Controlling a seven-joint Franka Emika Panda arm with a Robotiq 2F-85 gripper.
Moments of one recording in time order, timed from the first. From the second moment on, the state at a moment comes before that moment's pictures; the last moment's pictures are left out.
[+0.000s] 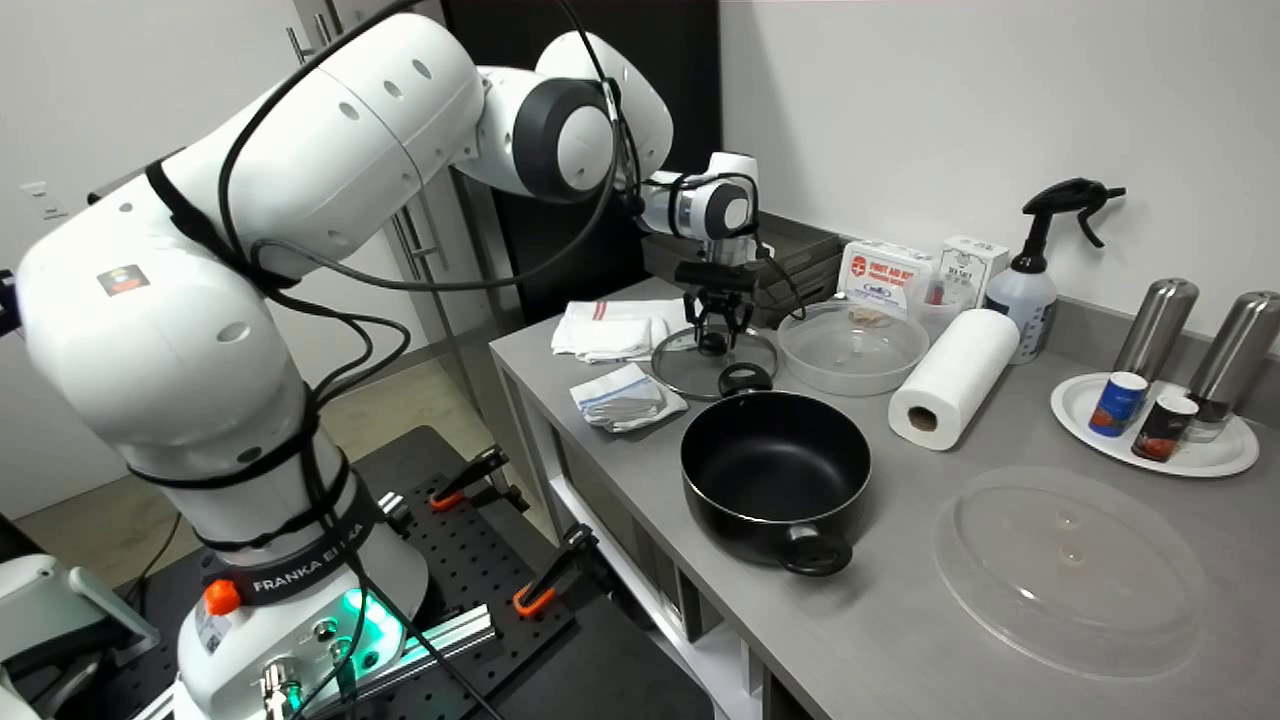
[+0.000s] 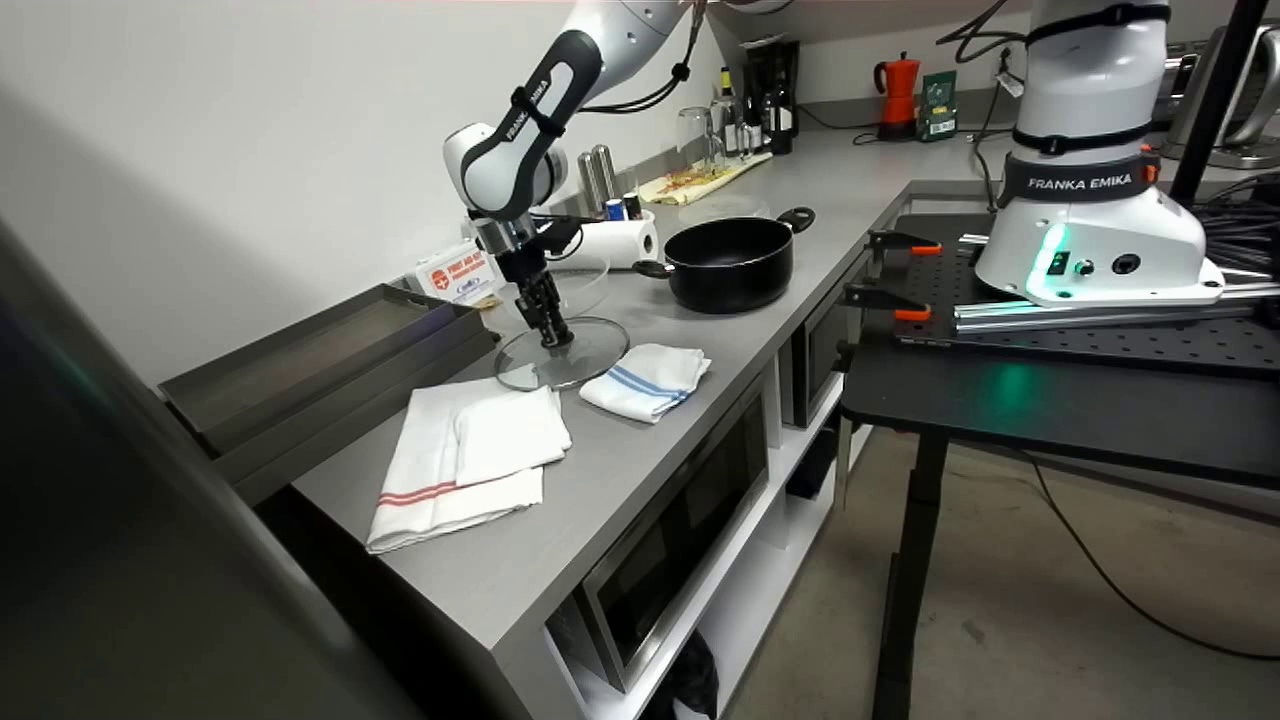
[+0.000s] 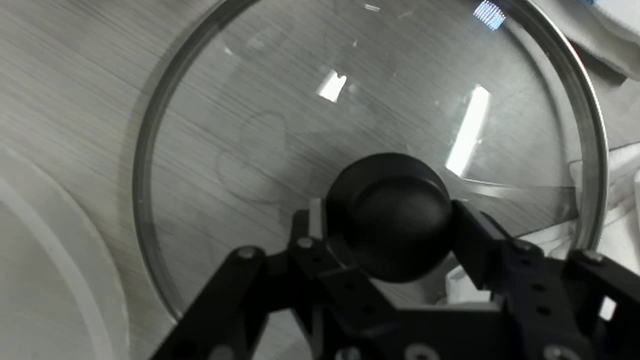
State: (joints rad) arm 0.08 1.18 0.11 -1.10 -0.10 2.10 -0.21
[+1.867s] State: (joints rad) arm 0.14 0.67 0.10 -1.60 -0.21 2.20 -0.21
